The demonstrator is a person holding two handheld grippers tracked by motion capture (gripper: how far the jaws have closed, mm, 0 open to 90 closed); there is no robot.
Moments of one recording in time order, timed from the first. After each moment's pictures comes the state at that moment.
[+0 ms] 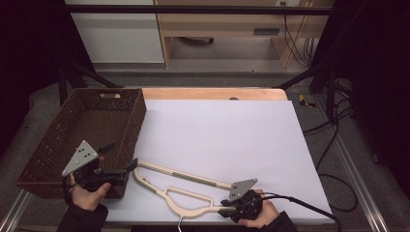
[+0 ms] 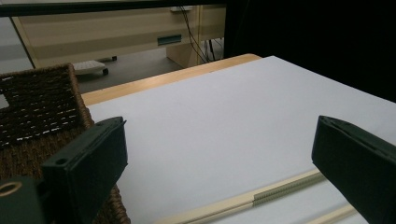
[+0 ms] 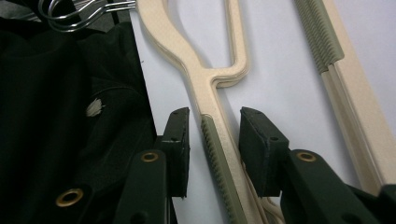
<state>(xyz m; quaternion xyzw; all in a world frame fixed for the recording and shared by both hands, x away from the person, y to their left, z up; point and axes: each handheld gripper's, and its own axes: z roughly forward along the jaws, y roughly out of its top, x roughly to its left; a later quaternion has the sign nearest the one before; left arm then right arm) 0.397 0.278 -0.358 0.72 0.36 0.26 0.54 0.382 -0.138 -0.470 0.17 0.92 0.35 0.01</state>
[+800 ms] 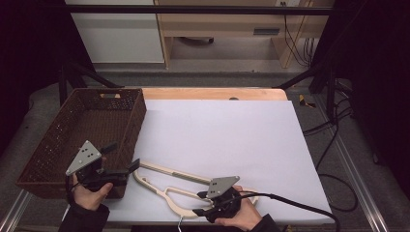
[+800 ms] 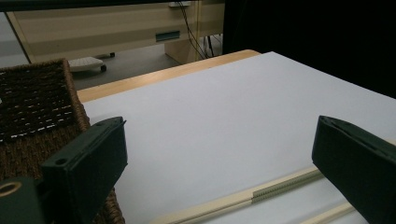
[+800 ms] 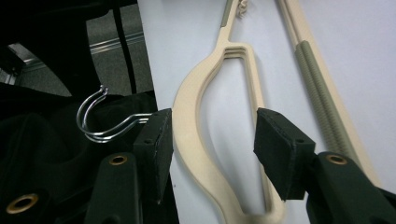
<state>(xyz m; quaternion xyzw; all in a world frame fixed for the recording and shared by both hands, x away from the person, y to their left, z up) 0.399 0.276 -0.361 0.72 0.36 0.25 0.53 0.381 -0.077 -0.445 0.14 0.89 0.43 0.03</state>
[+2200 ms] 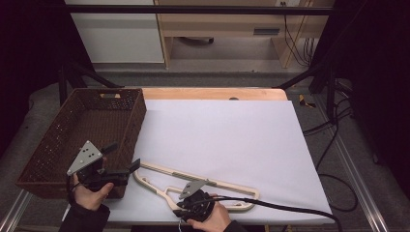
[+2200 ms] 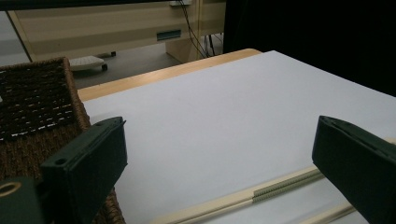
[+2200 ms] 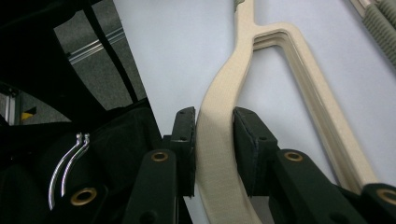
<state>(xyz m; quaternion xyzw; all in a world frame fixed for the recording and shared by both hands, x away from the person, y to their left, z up) 0.399 0.275 -0.363 0.72 0.36 0.25 0.53 0.379 -0.012 -0.476 0.24 0.89 0.38 -0.01</state>
